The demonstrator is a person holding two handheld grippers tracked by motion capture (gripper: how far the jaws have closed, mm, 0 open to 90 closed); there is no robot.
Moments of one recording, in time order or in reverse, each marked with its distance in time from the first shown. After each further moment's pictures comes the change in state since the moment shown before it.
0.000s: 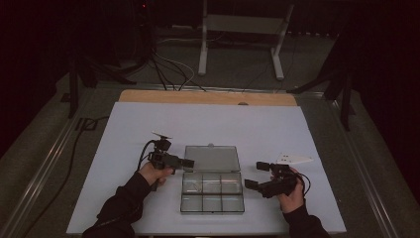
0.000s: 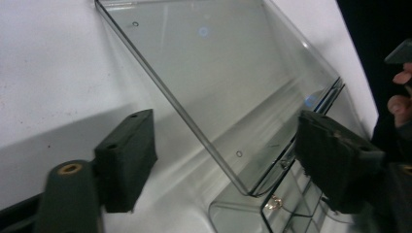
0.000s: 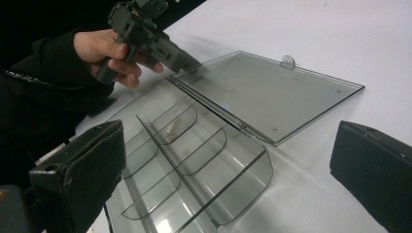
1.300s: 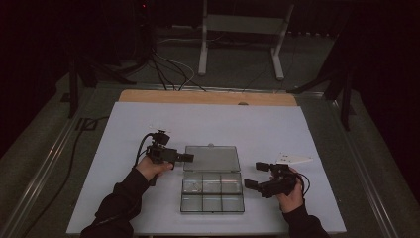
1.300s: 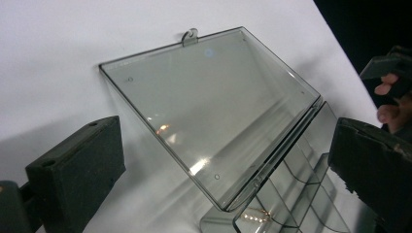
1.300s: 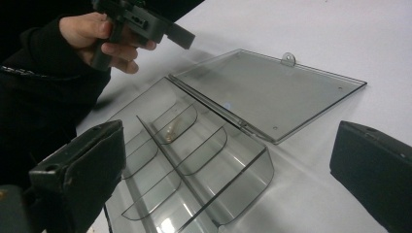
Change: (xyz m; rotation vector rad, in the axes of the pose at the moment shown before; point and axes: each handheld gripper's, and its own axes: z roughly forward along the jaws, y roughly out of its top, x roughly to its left) left arm -0.014 0.012 -0.020 -0.084 0.012 0.062; right arm -0.001 -0.001 0.002 0.001 0.006 0.016
